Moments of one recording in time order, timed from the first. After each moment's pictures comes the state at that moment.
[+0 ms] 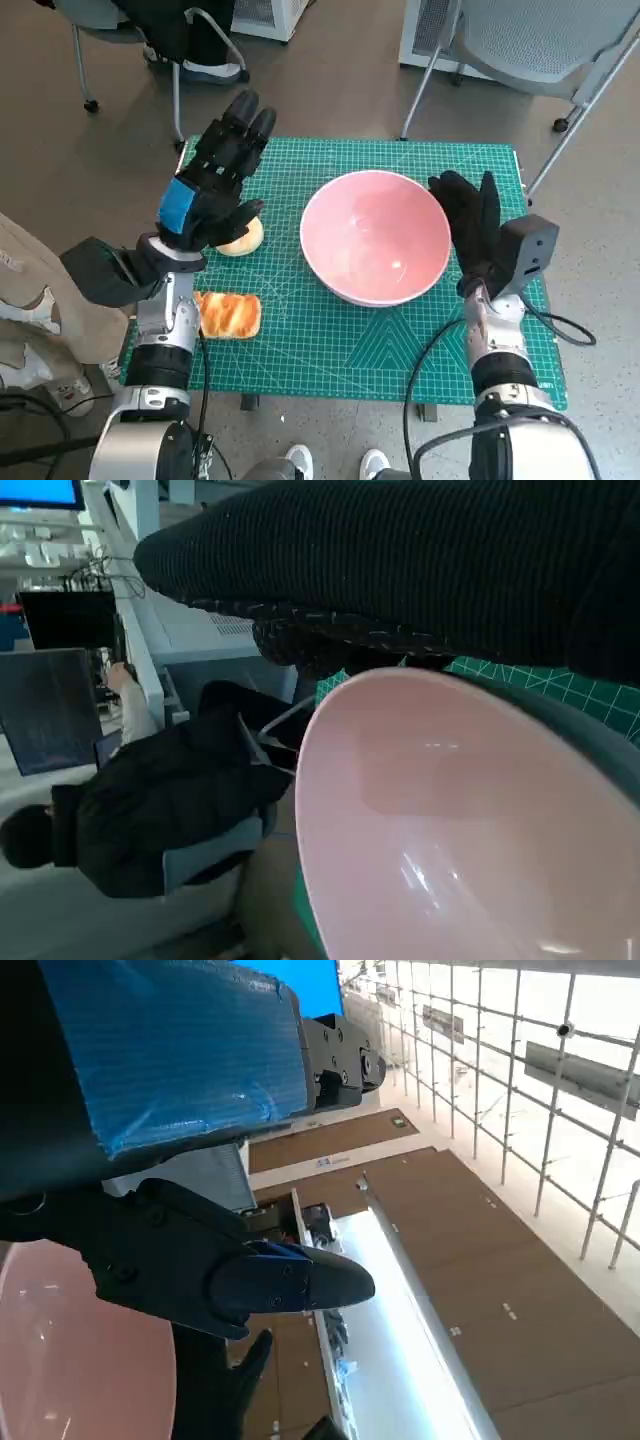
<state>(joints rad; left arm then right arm) -0.67 0.18 0.22 0.68 -0.38 -0.55 -0.72 -0.86 -0.16 -0.29 1.30 0.11 -0.46 0.24</state>
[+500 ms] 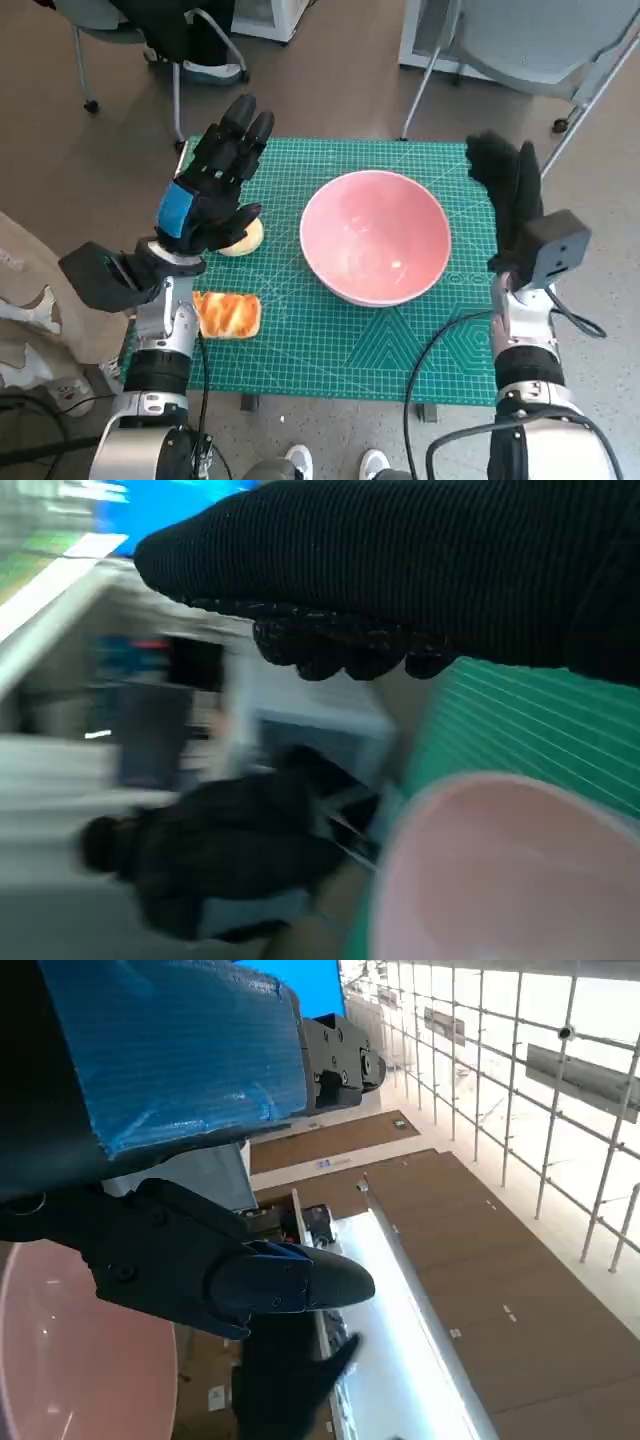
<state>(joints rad) -0.65 0.18 0.21 0.65 -0.39 -0.54 -0.71 -0.85 -0.21 -0.20 1.11 0.02 -0.75 0.12</state>
